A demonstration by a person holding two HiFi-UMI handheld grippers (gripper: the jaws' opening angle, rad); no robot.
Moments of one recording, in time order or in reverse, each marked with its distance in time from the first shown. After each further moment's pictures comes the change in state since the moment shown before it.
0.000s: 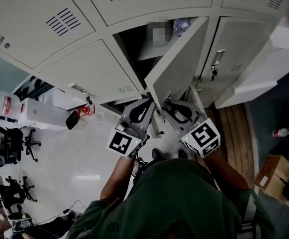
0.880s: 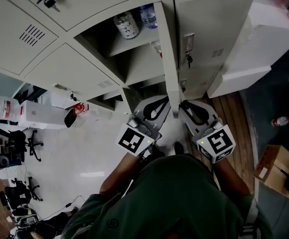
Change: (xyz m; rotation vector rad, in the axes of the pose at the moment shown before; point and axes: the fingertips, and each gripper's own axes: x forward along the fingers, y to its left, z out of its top) left arm 0.085 -0.144 0.016 0.006 -0.031 -0.188; right arm -0.151 -0.058 -0.030 0.069 -0.058 -0.186
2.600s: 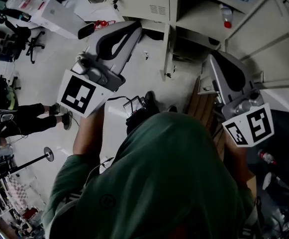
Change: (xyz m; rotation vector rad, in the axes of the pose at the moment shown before) left arm -0.216 0.068 0.098 0.253 0.064 0.522; right arm 0.034 0.107 0.098 -0.087 -0.151 0.442
